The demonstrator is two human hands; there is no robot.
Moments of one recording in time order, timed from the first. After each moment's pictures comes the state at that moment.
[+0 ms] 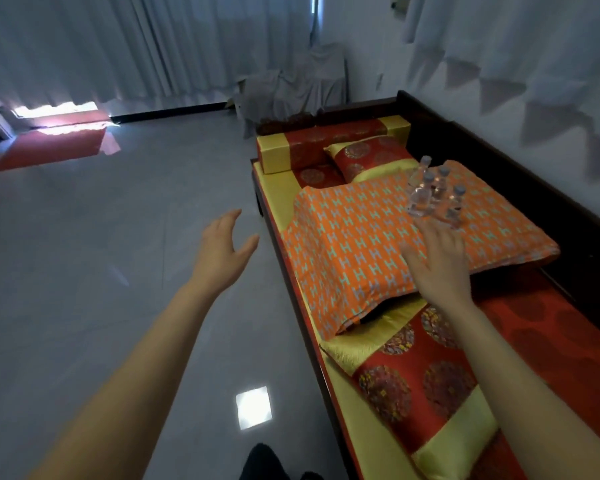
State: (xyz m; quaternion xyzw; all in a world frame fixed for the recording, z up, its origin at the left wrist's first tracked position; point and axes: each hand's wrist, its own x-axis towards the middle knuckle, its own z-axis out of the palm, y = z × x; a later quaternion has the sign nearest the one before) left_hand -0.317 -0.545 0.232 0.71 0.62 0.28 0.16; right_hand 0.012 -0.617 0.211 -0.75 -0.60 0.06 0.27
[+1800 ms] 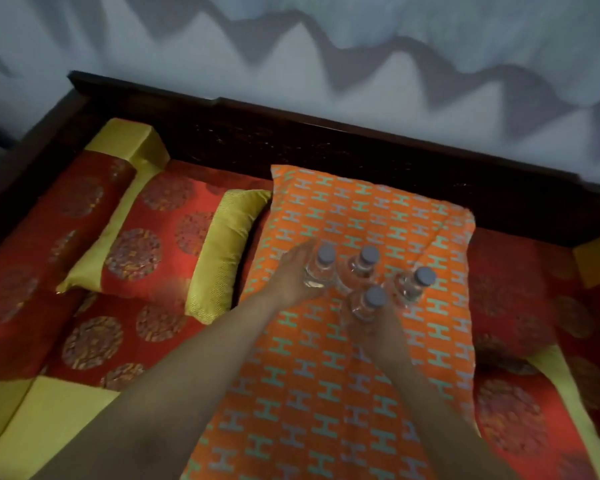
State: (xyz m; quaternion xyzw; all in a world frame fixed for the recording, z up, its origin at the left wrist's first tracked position) left_hand 0.210 0.035 0.031 0.90 0.05 -0.07 0.43; right_hand 0.205 -0.178 -0.008 -0.90 -0.05 0.18 0.40
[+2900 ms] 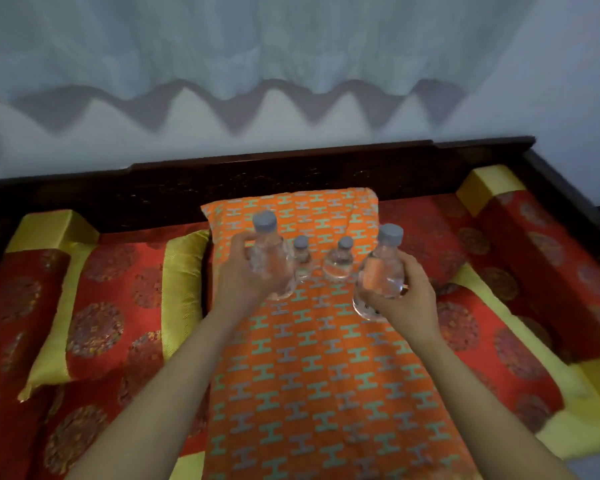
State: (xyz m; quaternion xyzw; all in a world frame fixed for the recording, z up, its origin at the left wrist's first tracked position) left_hand 0.144 0.023 0.159 0.84 0.04 0.04 0.54; right_hand 0.118 -0.231 0.131 -0.86 0.03 -0.10 0.50
